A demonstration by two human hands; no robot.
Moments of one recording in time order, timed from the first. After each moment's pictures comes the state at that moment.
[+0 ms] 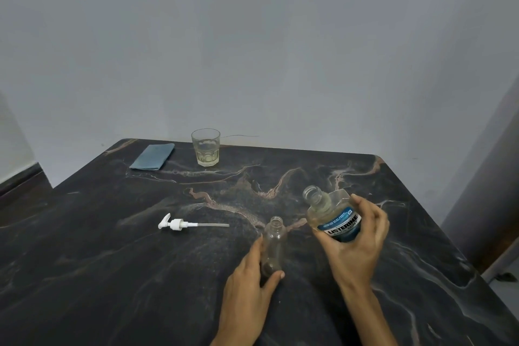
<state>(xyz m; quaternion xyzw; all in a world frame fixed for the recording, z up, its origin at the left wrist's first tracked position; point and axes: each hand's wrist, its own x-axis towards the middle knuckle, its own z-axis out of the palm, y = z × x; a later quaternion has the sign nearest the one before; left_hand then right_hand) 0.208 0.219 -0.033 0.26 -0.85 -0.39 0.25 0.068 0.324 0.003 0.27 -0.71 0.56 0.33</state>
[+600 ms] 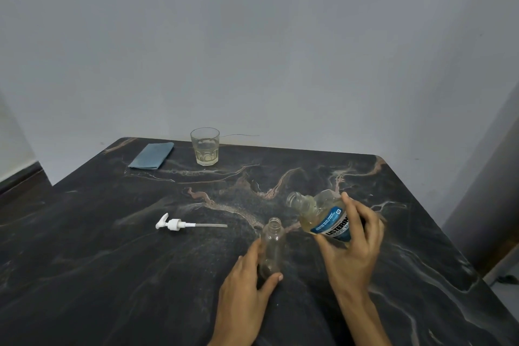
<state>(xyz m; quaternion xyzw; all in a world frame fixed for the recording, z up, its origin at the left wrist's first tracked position) 0.207 0.218 -0.034 0.26 -0.86 -0.38 0.23 0.062 0.325 -0.005 0.32 -0.72 0.48 0.39</state>
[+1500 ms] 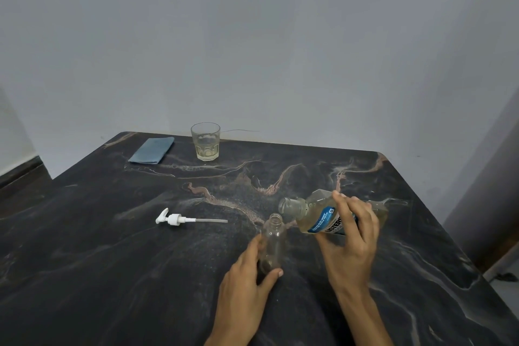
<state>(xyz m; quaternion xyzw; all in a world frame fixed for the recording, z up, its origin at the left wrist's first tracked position) 0.208 0.219 -0.030 0.26 -0.85 -0.39 0.23 0.064 0.323 0.000 0.37 -0.71 0.44 0.41</state>
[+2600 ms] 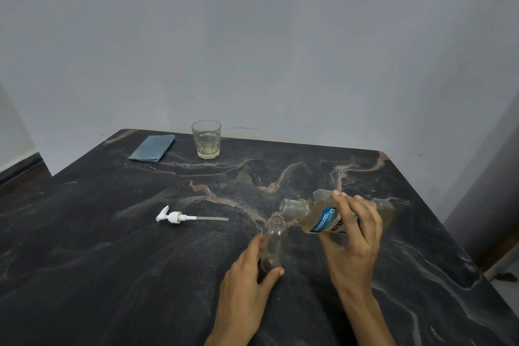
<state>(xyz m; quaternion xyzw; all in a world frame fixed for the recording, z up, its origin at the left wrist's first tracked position) 0.207 0.218 -0.034 0.26 -0.84 -0.41 0.24 0.066 0.323 0.003 0.37 -0.71 0.41 0.43</state>
